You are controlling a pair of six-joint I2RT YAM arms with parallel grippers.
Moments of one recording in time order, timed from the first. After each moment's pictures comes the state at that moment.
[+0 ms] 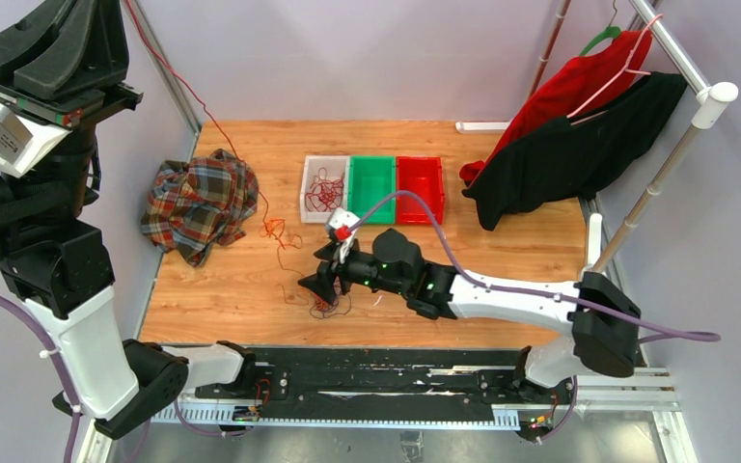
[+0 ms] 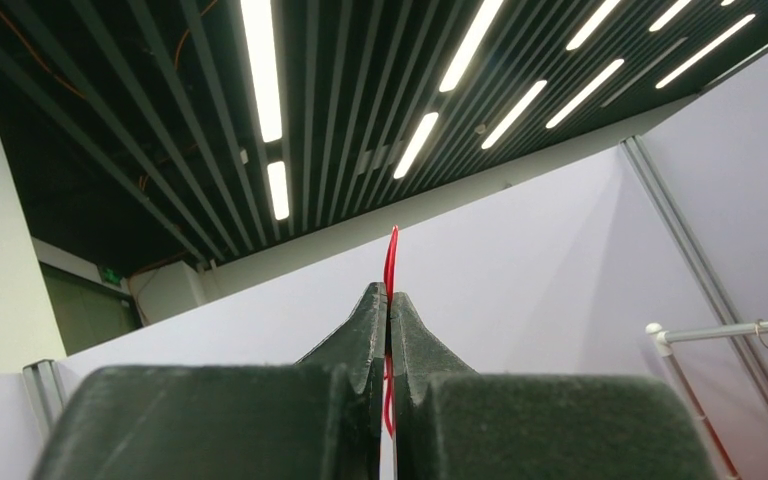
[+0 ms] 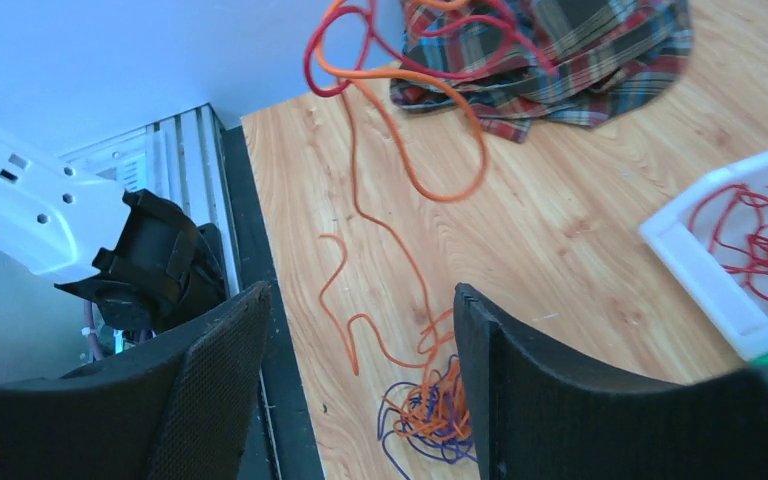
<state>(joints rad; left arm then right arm) -0.38 1.26 2.37 -0.15 0.27 0.36 1.15 1.43 0.96 0.36 -0.08 0.13</state>
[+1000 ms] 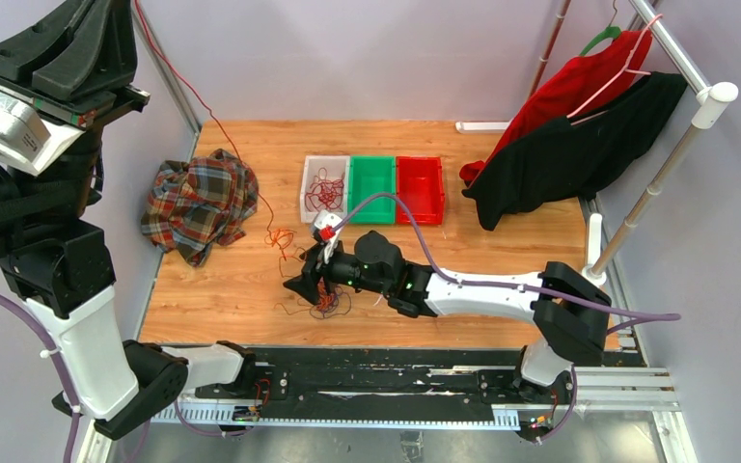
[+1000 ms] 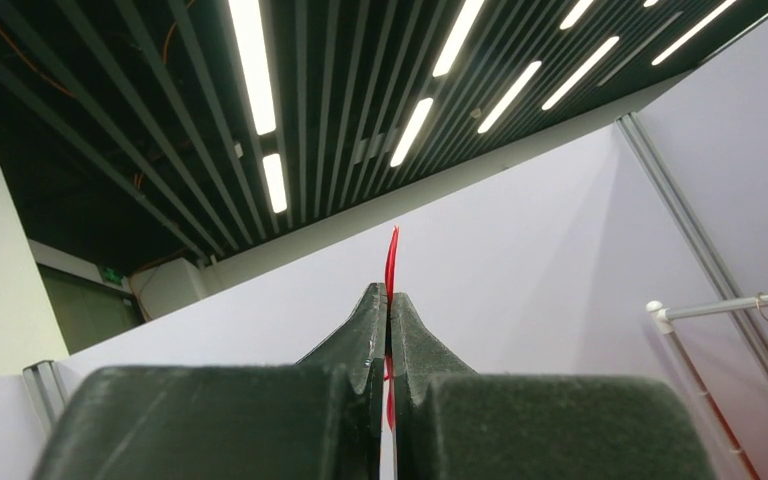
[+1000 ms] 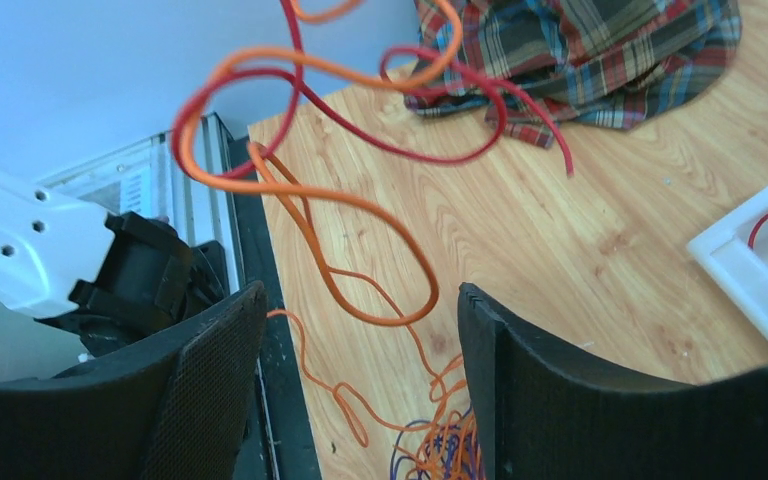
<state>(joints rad) -0.38 1.26 2.36 -0.17 0.29 0.39 1.18 1.62 1.02 0.48 -0.10 0.17</state>
